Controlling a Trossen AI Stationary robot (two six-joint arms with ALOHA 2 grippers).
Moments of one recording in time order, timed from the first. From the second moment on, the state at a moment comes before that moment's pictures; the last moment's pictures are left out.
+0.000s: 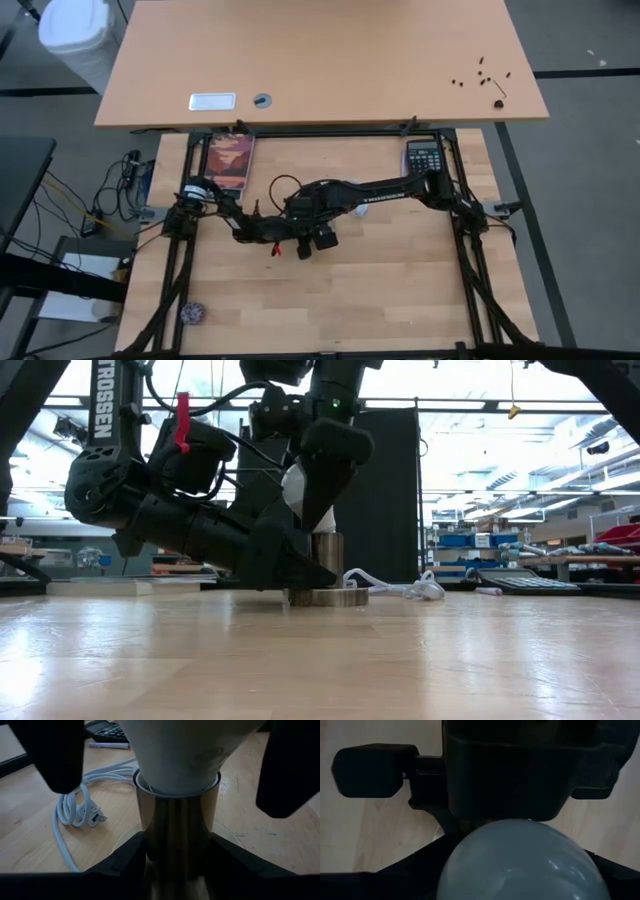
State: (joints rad) left arm -0.10 2.07 0.57 1.22 -0.37 -0.06; right arm 0.04 2.23 2.01 -1.09 0.13 -0.24
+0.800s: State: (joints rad) left arm -0.10 2.07 0.57 1.22 -0.36 -0.05; right arm 0.01 2.16 2.01 -1.13 0.16 -0.08
